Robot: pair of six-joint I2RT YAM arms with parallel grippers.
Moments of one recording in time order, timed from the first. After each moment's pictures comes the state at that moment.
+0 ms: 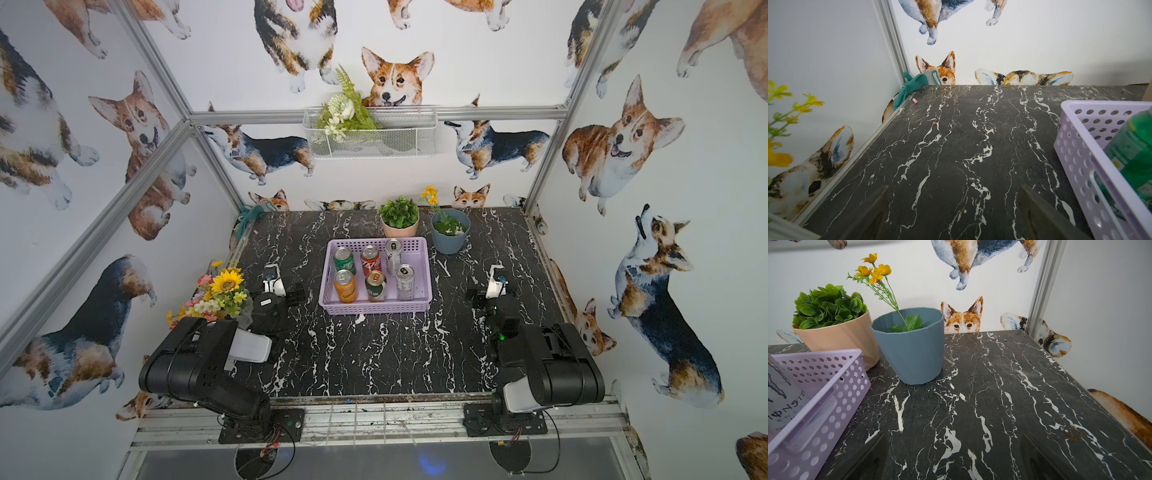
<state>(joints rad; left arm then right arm) -0.09 1.57 0.24 1.15 -0.33 0.02 -0.03 1.45 0.15 1.16 0.03 0.05</state>
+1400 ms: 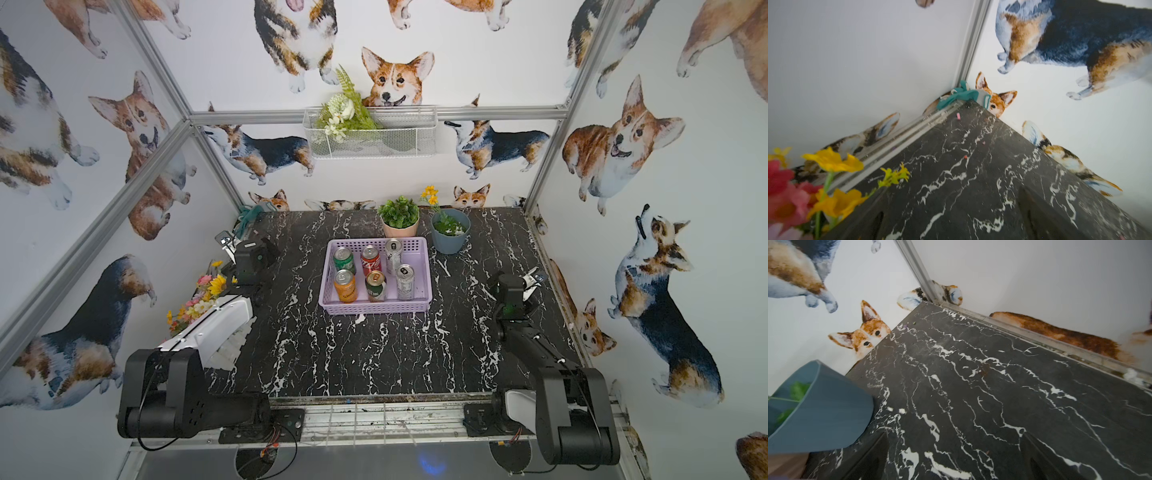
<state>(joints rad) 0.00 1.34 0.80 0.12 -0.48 -0.53 -0.06 1.15 0.40 0.30 0.33 0.68</state>
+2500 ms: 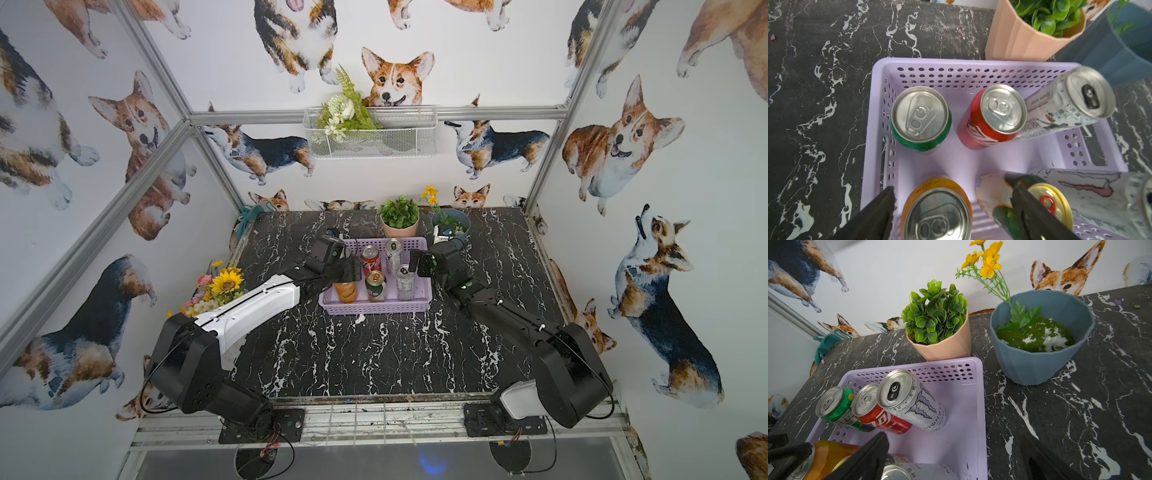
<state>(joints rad) -0.53 1.56 1.11 -0.38 -0.21 -0.44 0.48 1.38 0.87 0.06 0.25 0.43</state>
